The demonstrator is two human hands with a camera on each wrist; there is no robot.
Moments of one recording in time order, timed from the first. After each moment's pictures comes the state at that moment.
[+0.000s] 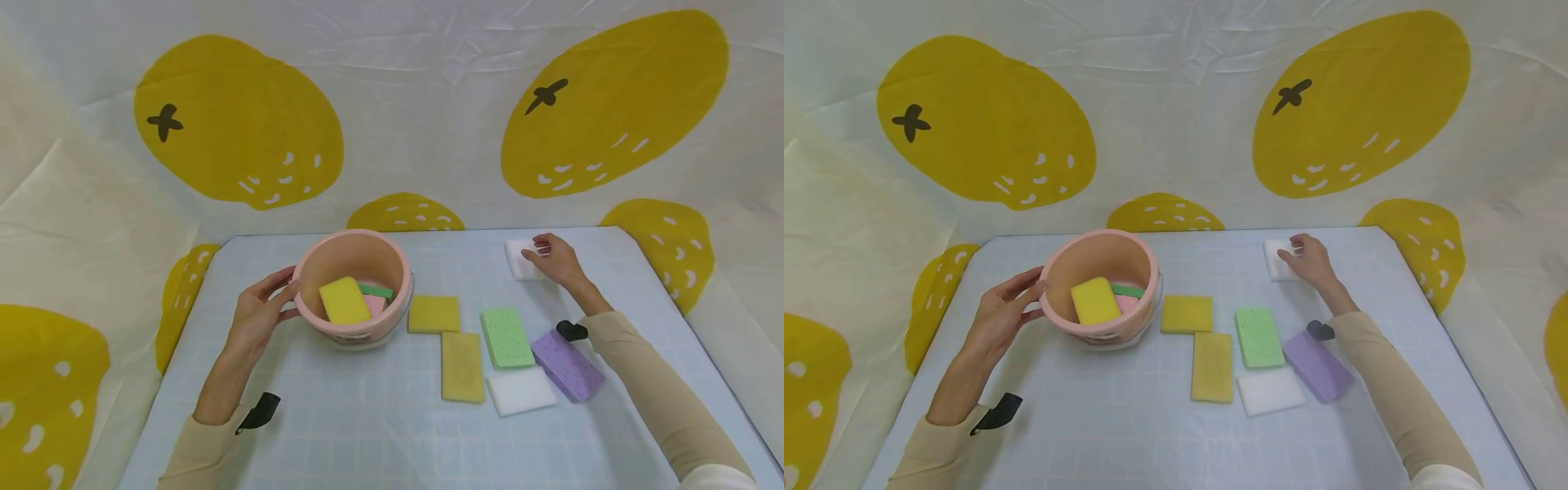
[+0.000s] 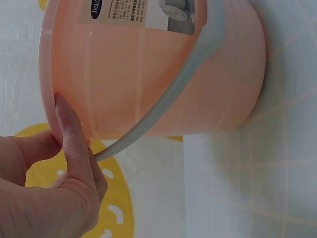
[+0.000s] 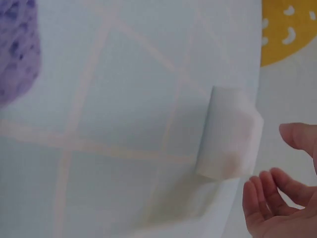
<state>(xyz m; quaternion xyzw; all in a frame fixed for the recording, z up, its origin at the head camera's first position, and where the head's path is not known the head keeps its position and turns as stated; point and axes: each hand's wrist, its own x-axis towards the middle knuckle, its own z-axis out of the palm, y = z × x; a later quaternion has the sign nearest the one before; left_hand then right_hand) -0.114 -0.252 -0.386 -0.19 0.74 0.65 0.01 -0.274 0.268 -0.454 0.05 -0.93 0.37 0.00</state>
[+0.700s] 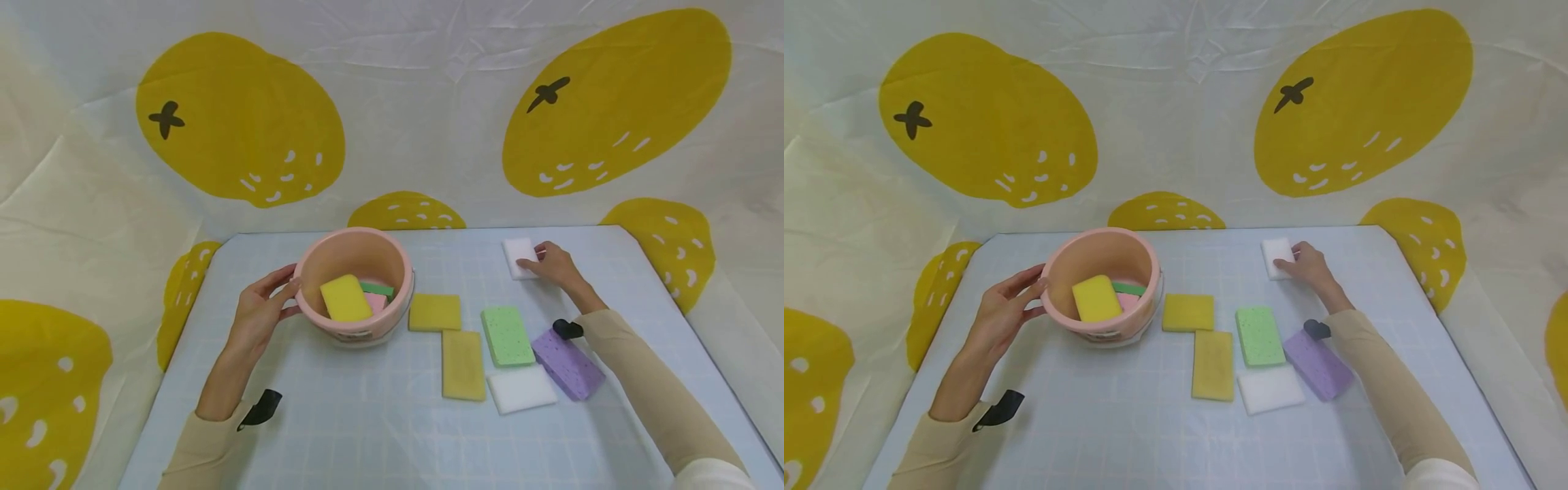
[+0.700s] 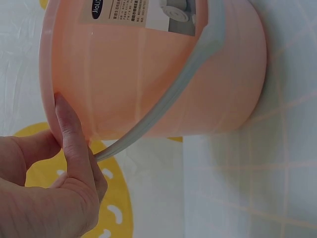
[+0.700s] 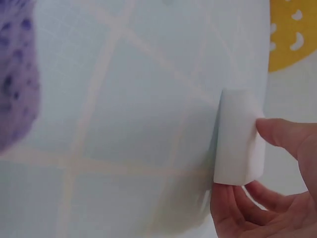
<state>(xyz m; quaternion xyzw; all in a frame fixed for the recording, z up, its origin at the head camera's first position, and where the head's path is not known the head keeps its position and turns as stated) -0.114 -0.251 -0.385 -0.19 0.74 0.64 0.01 -0.278 0.272 -0.463 0.00 -0.95 0.30 -0.10</state>
